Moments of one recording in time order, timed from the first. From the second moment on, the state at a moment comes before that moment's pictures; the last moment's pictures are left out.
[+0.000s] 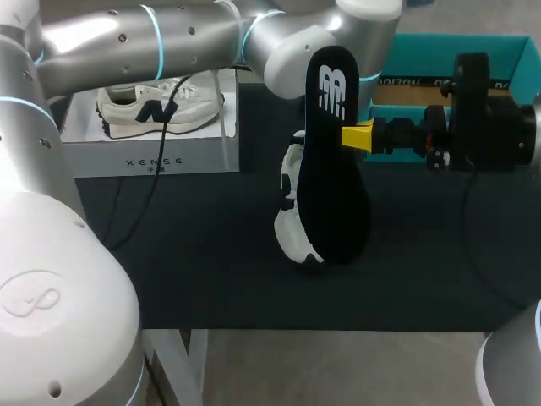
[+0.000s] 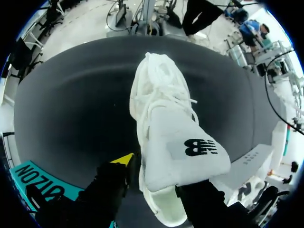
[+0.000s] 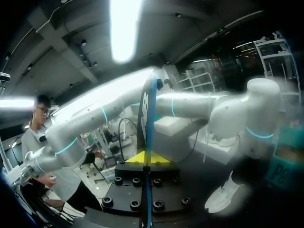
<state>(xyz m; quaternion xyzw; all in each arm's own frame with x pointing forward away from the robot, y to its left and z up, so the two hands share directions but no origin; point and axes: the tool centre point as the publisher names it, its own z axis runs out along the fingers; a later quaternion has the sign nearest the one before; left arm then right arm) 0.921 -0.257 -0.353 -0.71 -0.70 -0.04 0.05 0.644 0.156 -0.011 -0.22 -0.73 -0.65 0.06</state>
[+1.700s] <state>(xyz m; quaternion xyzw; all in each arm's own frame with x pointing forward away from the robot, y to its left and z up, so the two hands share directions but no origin) 0.896 -0.191 -0.101 -0.67 -0.58 0.24 -0.39 0.790 0.077 -0.046 -0.50 -0.56 -0.64 0.18</state>
